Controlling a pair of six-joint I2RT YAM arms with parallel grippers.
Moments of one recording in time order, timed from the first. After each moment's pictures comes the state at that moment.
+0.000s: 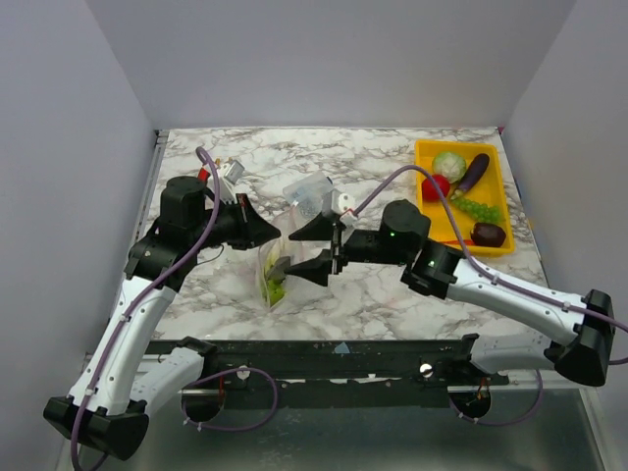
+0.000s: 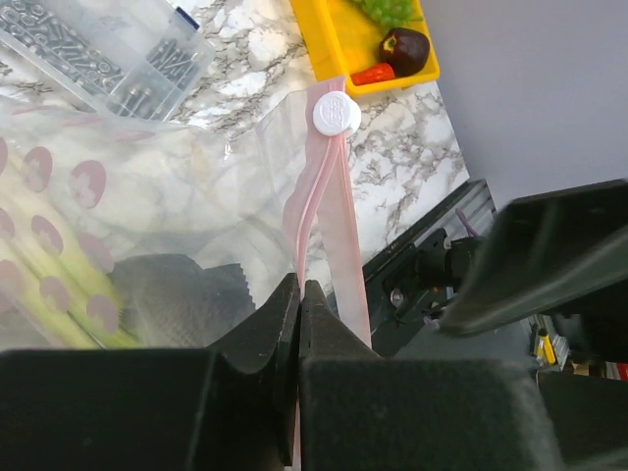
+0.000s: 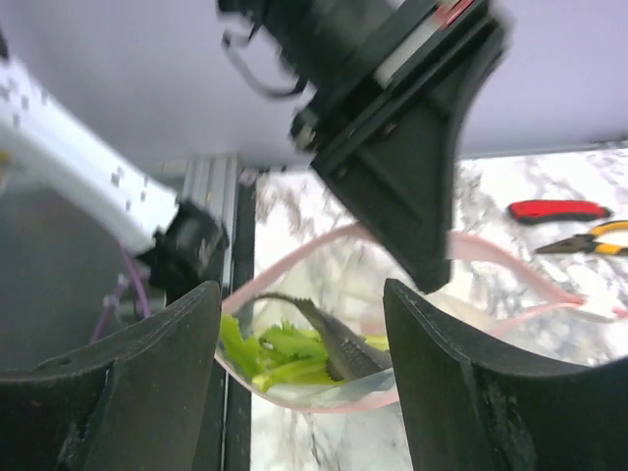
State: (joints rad) left arm -0.32 0.91 1.10 -0.66 0.59 -0.52; right arm 1.03 1.25 1.04 0.17 -0.51 -0.06
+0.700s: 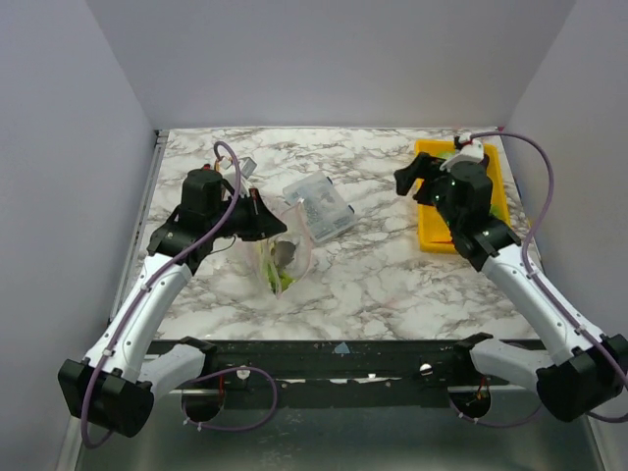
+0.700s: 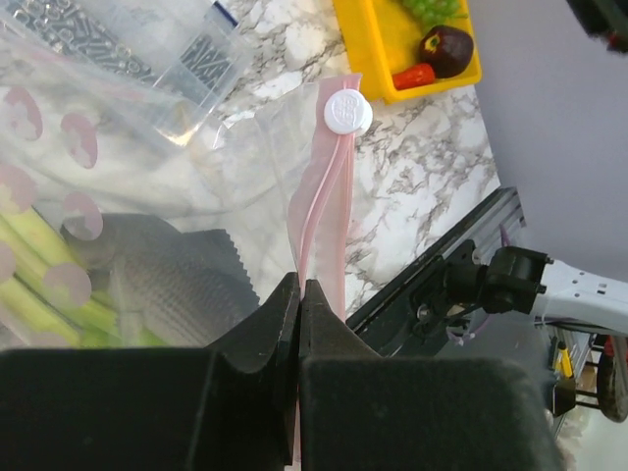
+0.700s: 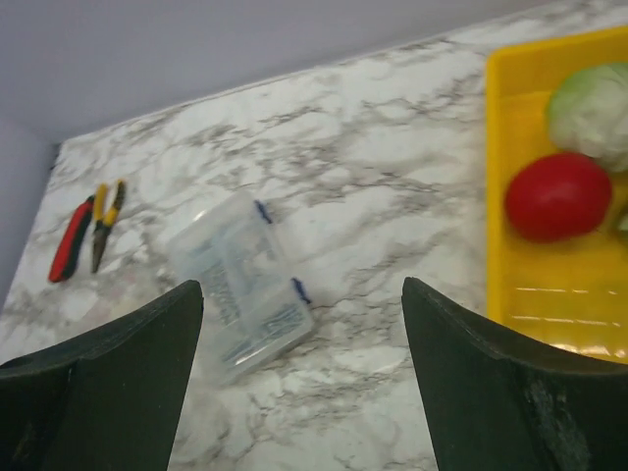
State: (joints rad) left arm -0.31 1.05 1.05 -0.52 0.56 -0.50; right arm 0.47 1.08 1.00 -0.11 0.22 0.41
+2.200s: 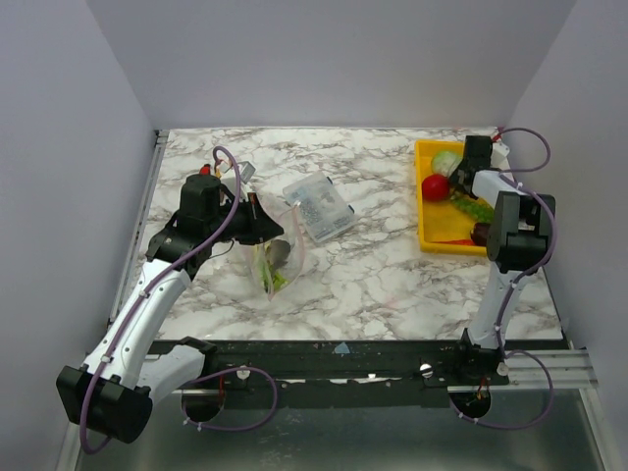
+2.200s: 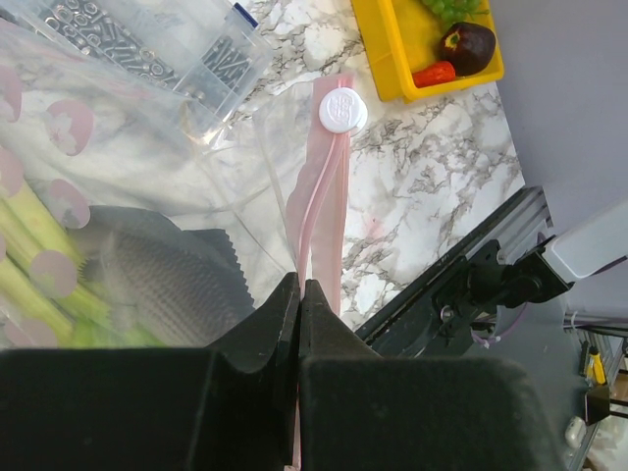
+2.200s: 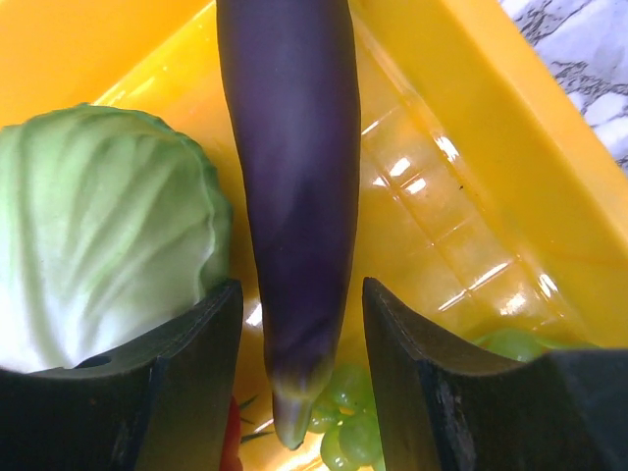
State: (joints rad) left arm -0.31 1.01 1.00 -0.52 0.53 -0.45; right arm -0.10 2.06 1.44 -0.16 0.37 0.50
